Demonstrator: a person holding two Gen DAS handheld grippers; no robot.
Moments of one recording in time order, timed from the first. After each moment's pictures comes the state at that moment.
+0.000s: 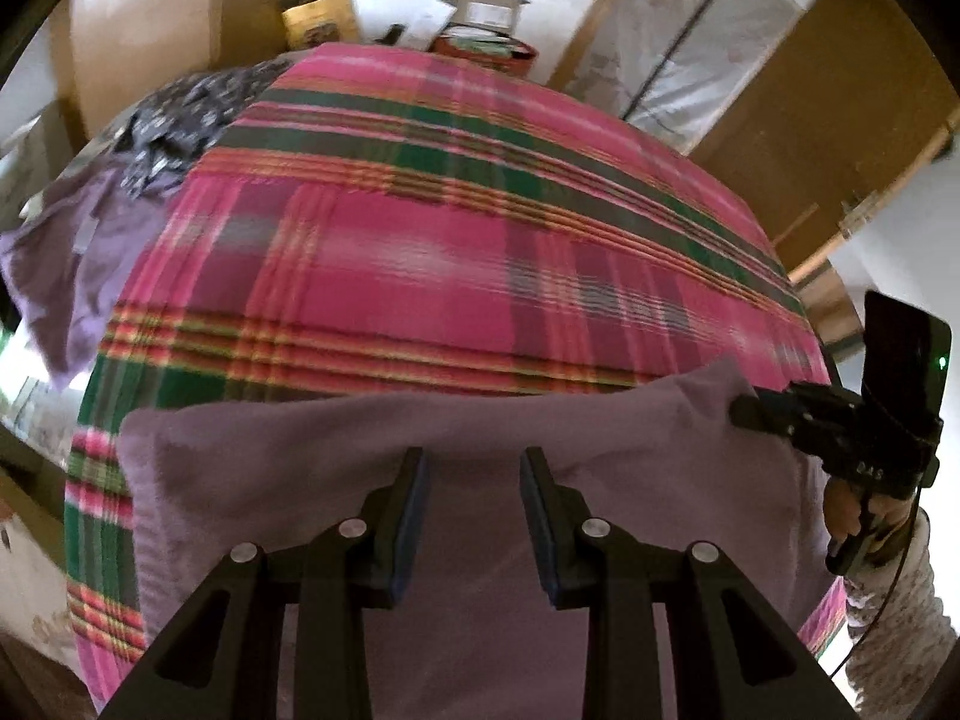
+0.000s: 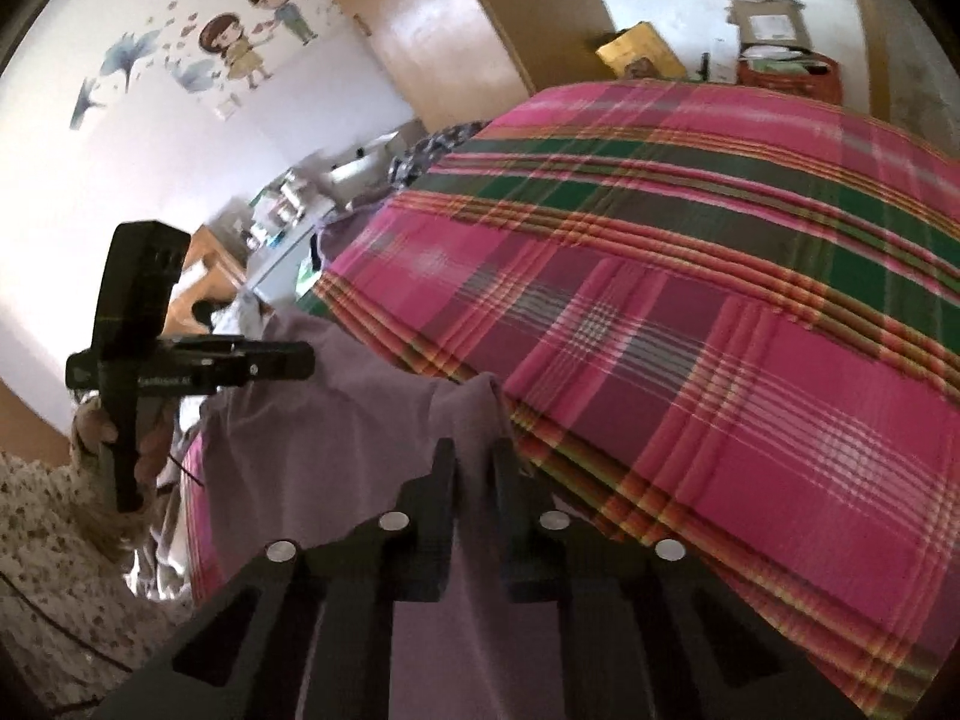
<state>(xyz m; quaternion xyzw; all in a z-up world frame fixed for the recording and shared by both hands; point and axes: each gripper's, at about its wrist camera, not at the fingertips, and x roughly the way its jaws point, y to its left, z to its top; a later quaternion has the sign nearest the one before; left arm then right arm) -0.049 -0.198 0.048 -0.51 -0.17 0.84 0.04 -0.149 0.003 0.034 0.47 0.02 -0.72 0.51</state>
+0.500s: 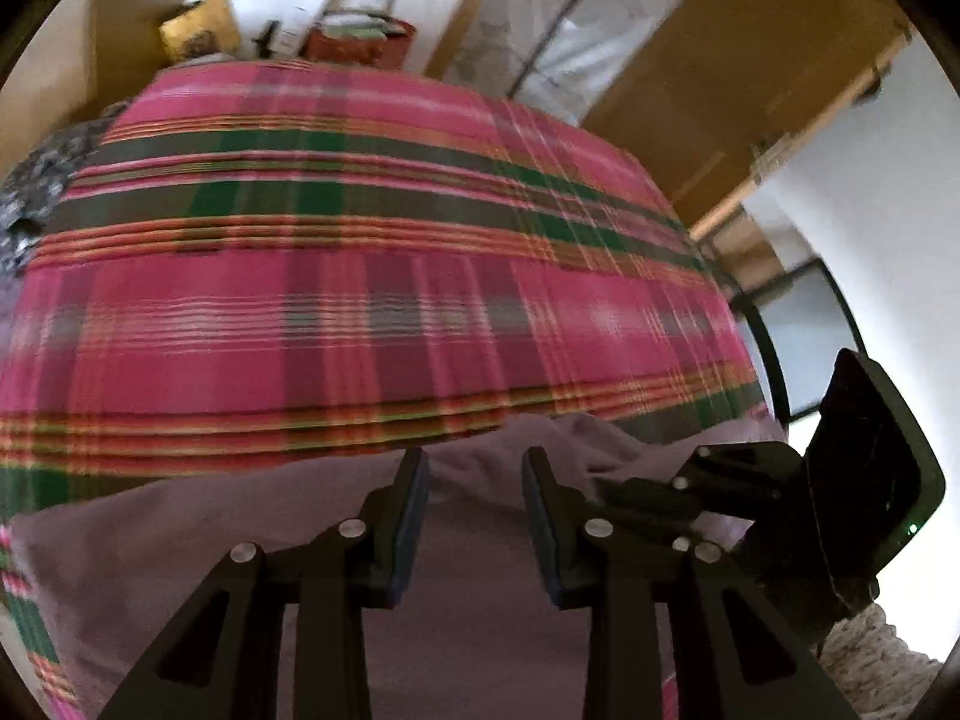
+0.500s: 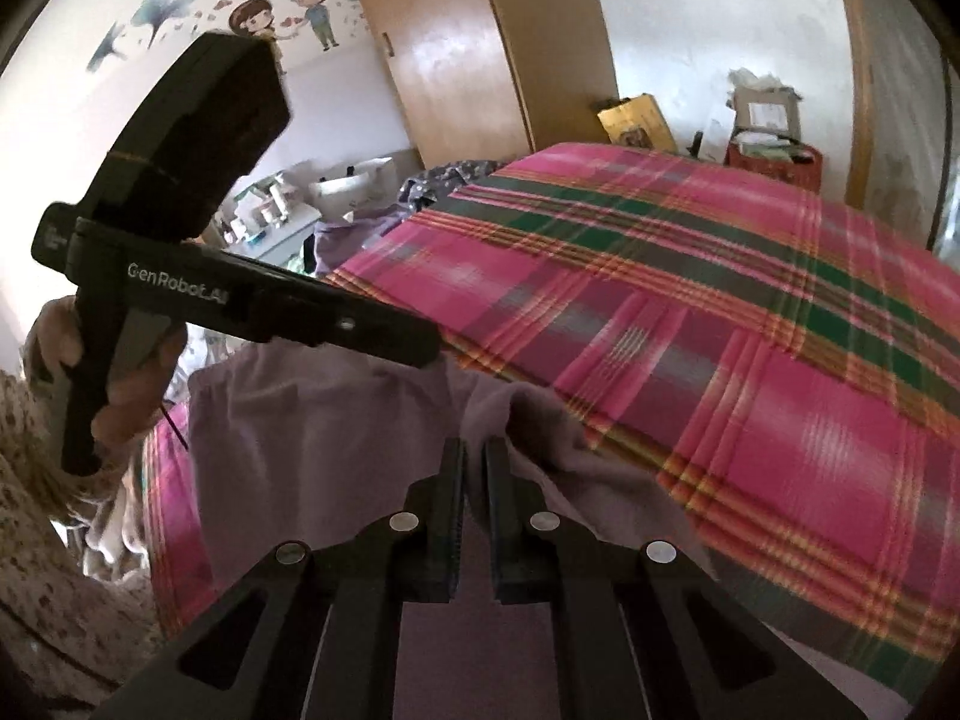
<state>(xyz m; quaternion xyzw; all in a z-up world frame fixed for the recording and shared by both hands) -0.097 -0.120 0.071 -0.54 -0.15 0.82 0.15 -0.084 -0.007 0.046 0.39 0.08 -0.78 0.48</state>
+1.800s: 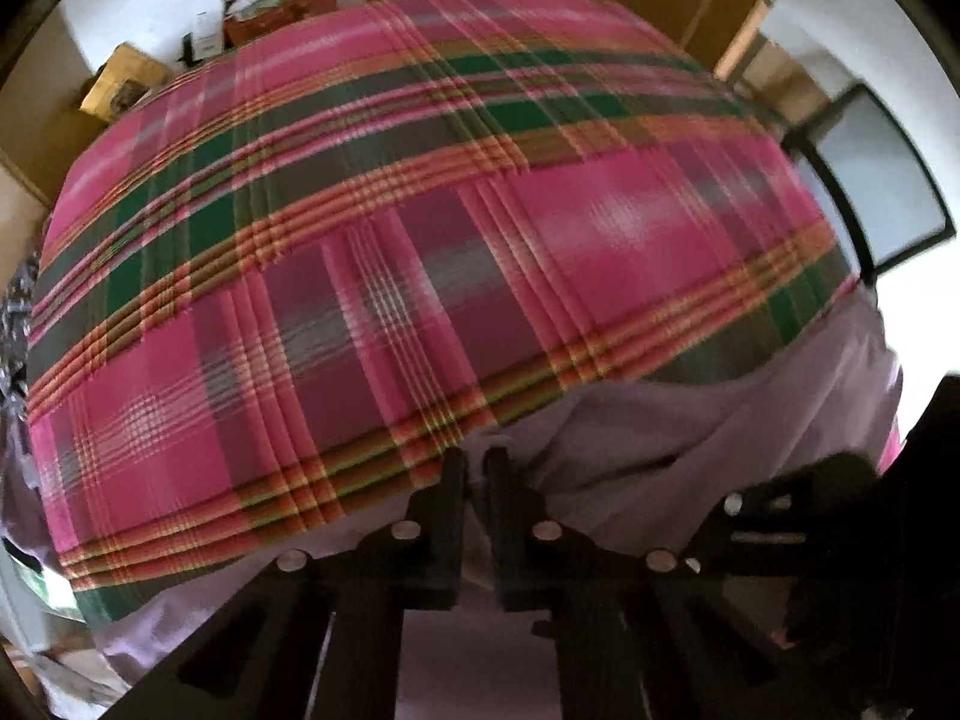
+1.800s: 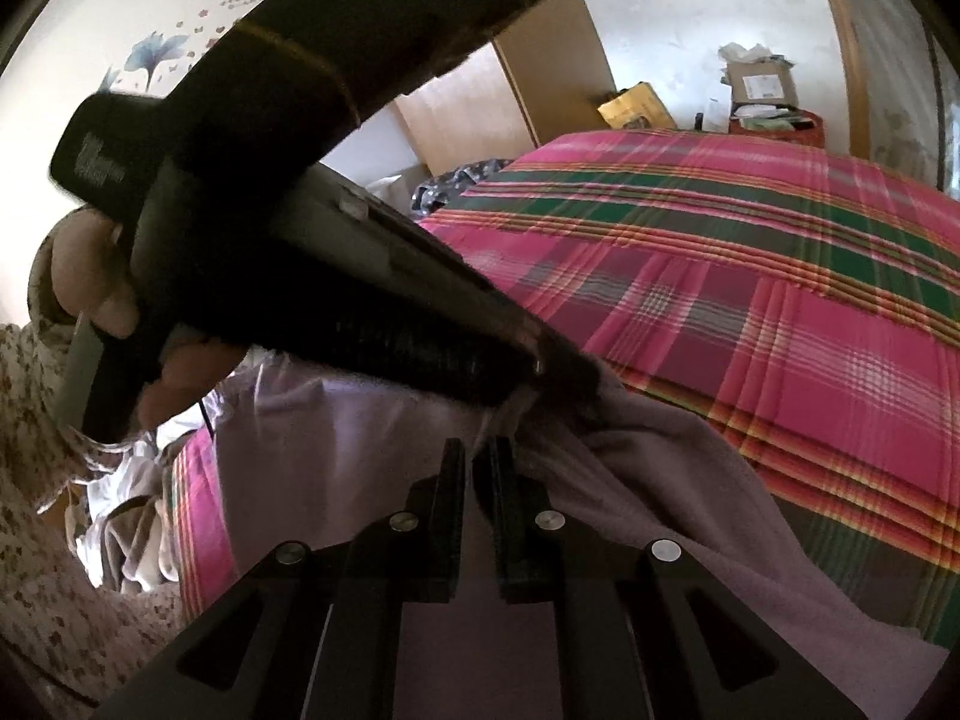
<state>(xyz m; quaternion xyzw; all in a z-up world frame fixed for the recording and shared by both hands) -0.140 -0.067 0.062 -0.62 0.02 0.78 0.13 -0.075 0.000 0.029 0.39 0.02 -0.77 0.50</state>
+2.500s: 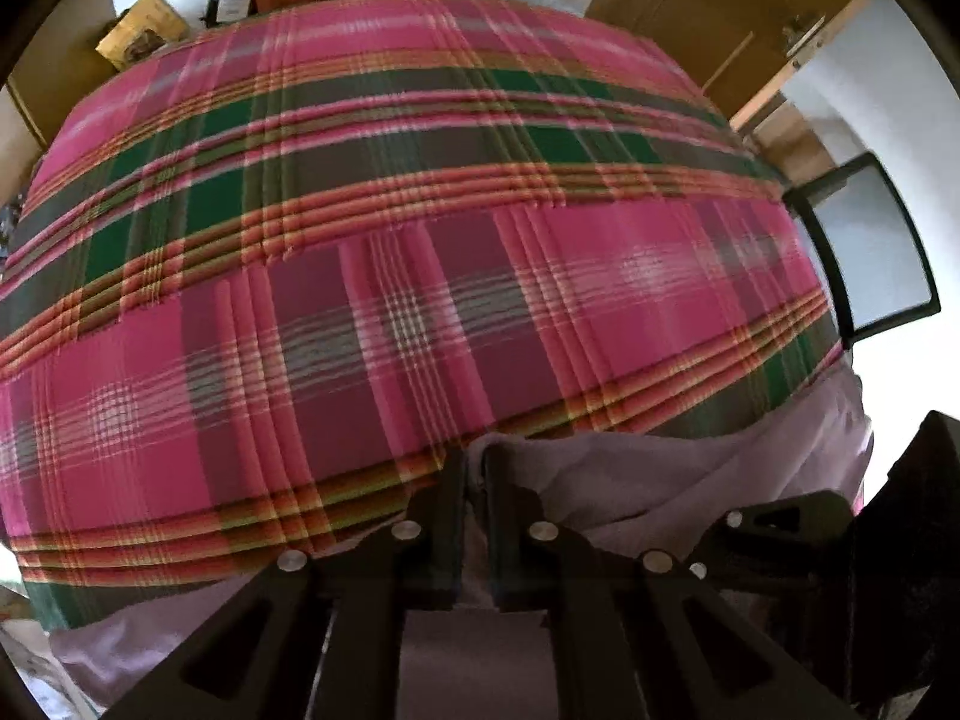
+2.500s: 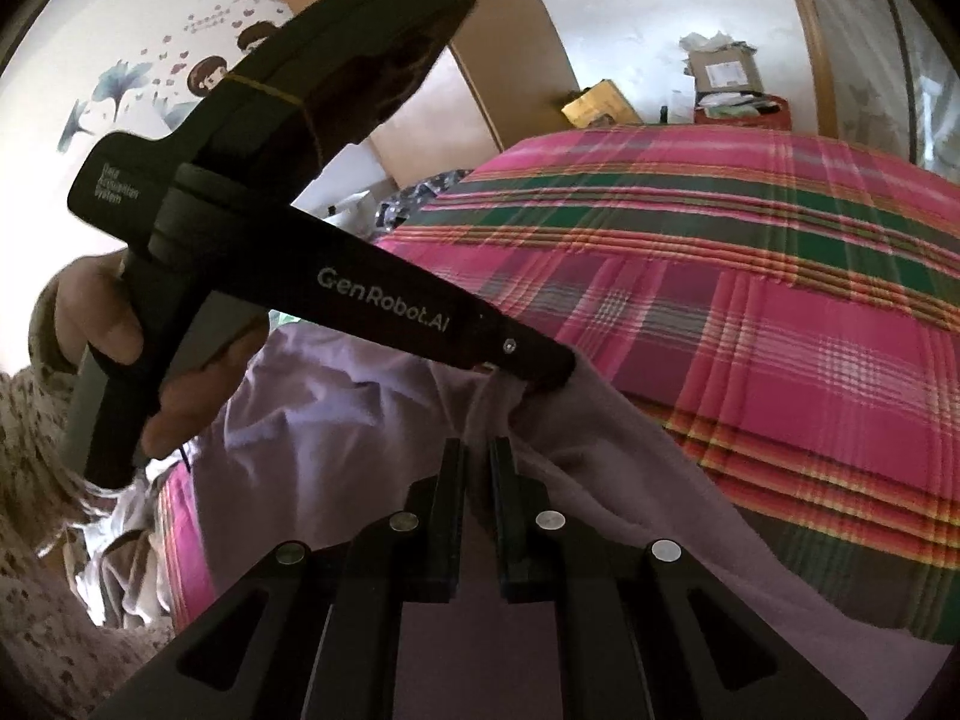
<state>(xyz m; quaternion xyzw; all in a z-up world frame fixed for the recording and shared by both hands) -0.153 -0.088 0.048 -0.63 -0.04 0.77 0.12 -0.092 0.004 0.026 0.40 0.00 -0.79 0.47</state>
